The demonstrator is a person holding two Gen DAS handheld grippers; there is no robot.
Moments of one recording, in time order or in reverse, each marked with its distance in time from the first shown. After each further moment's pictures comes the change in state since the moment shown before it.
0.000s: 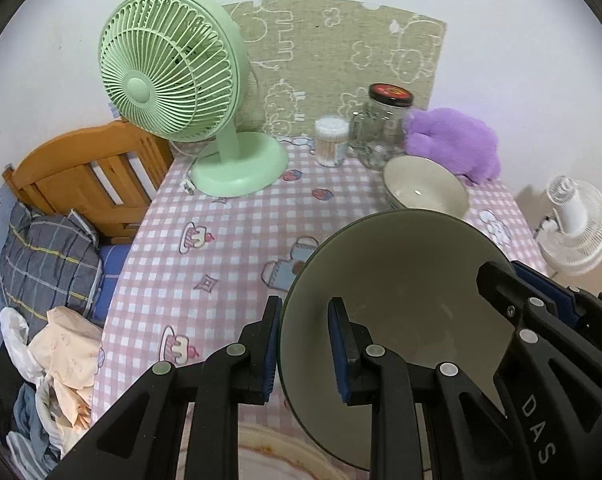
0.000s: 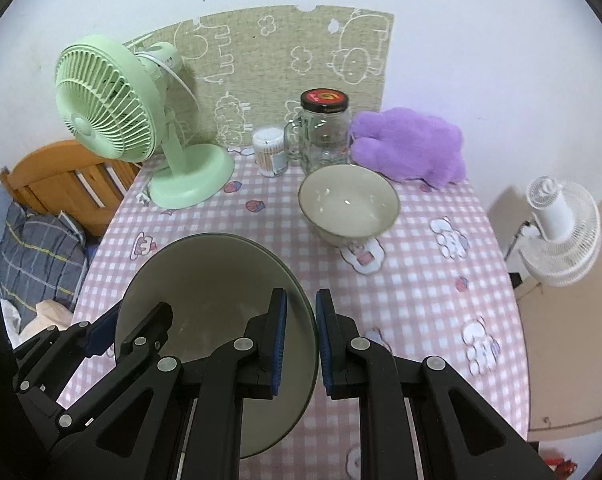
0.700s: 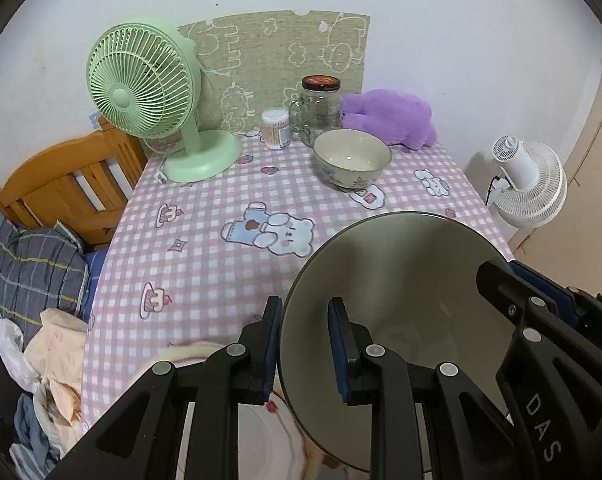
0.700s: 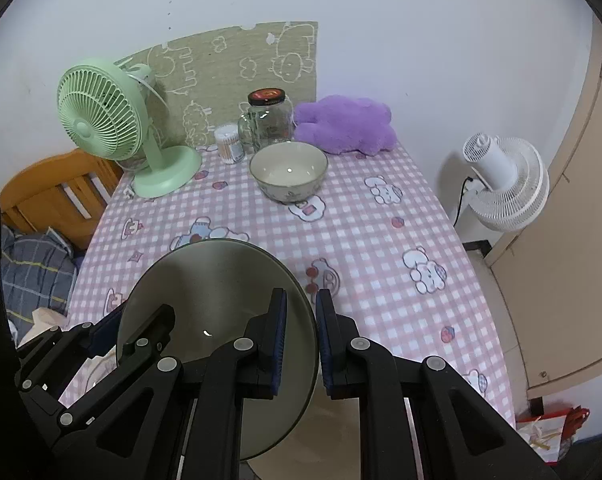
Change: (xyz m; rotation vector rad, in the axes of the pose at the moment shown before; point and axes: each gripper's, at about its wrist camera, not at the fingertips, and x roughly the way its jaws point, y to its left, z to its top) left arm -0.061 -0.043 -0.067 0.094 -0.019 -0.069; right arm -0.077 -0.042 -0.079 0.110 -0.032 -0.056
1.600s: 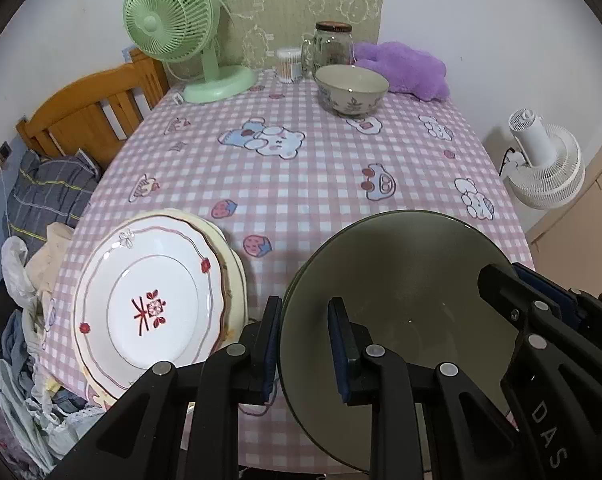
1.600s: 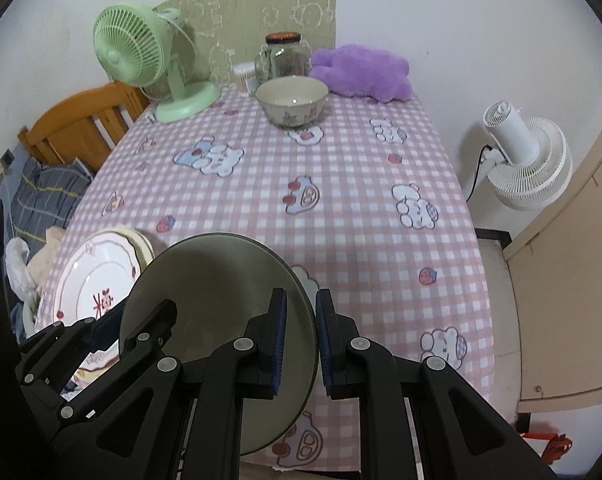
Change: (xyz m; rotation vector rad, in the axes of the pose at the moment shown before) left arm -0.001 -0.057 -0.090 -0.142 0.114 0.074; right arm 0.003 -0.062 -0.073 -0.155 0.131 0.095
